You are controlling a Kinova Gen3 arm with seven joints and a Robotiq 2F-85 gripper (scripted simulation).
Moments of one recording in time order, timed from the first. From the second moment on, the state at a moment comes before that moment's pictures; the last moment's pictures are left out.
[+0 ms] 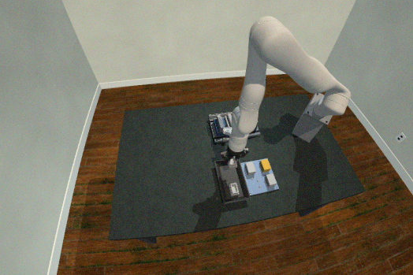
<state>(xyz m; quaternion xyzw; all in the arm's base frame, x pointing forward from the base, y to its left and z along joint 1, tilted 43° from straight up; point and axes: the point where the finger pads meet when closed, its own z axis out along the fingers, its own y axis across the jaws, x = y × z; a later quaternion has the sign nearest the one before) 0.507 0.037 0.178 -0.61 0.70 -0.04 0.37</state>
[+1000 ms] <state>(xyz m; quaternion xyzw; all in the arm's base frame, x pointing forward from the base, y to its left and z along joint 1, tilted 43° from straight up) 0.508 0.036 0.177 -0.61 0.70 -0.04 0.37</state>
